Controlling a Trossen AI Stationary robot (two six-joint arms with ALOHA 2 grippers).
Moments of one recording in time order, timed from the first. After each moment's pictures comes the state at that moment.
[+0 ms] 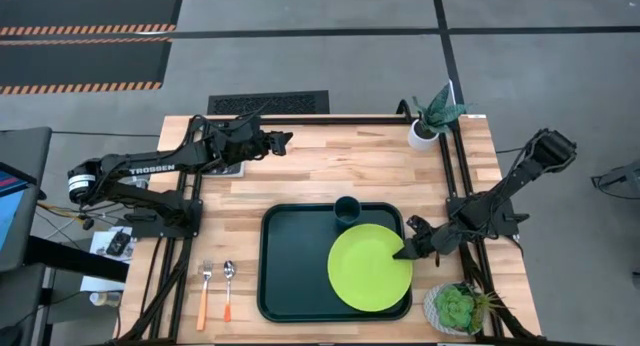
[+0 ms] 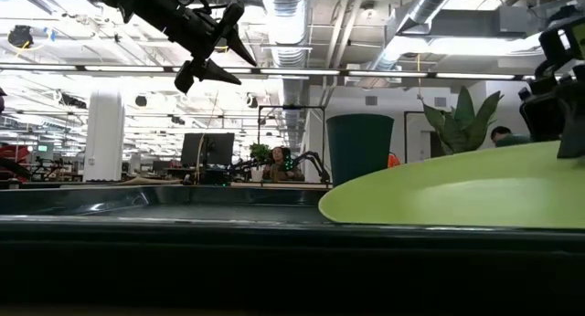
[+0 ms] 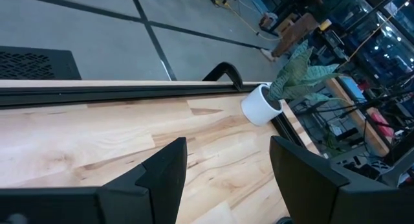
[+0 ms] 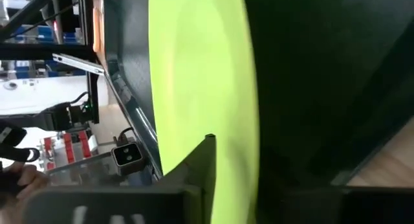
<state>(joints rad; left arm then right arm) 0.37 1.16 0.80 0.01 -0.27 -0.82 0.65 1.05 0.17 0.27 0.26 1.72</state>
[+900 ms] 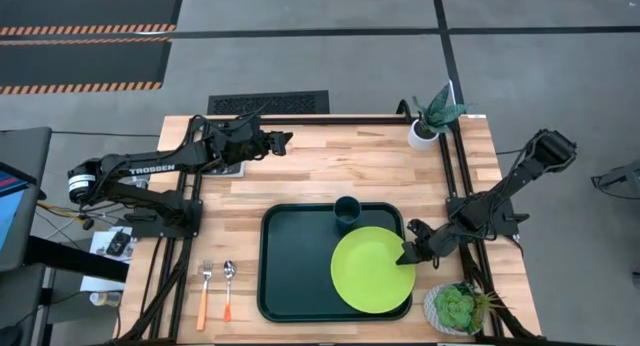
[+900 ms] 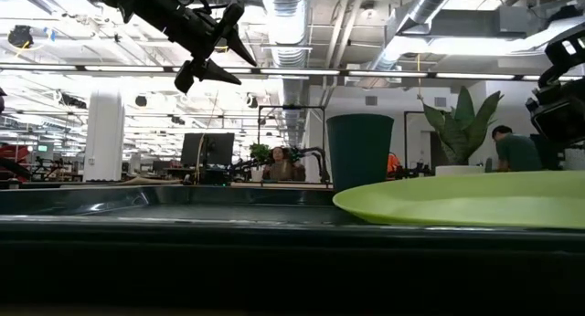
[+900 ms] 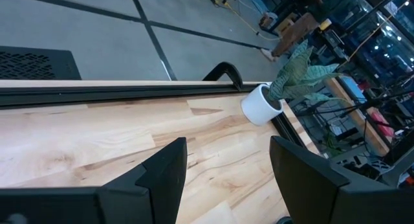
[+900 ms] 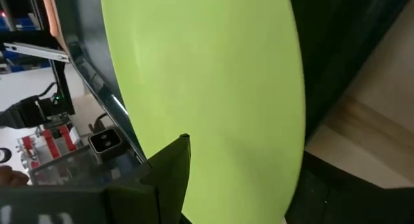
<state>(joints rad) 0.37 1.16 0.80 0.00 -0.27 -0.82 0.65 1.04 0.21 0.14 0.13 1.83</state>
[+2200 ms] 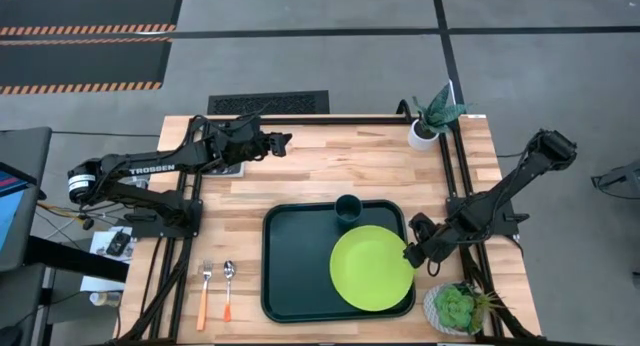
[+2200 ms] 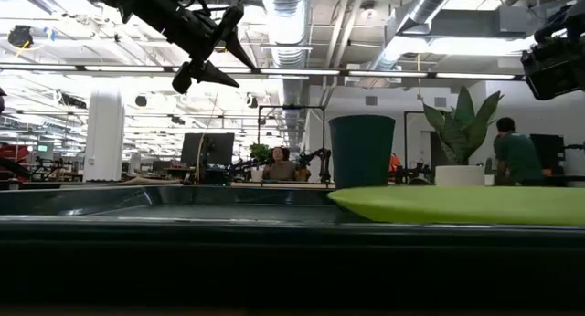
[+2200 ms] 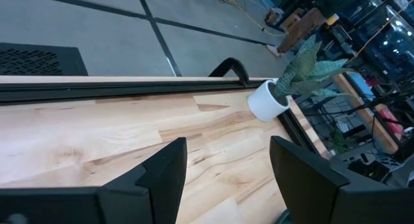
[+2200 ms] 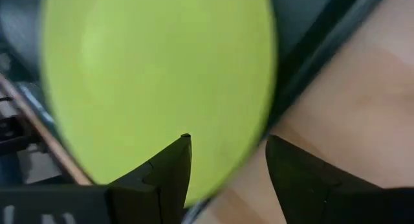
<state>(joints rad) 0.37 1.16 0.80 -0.02 -0.28 -0.82 0.65 1.05 0.51 -0.51 0.15 1.59</state>
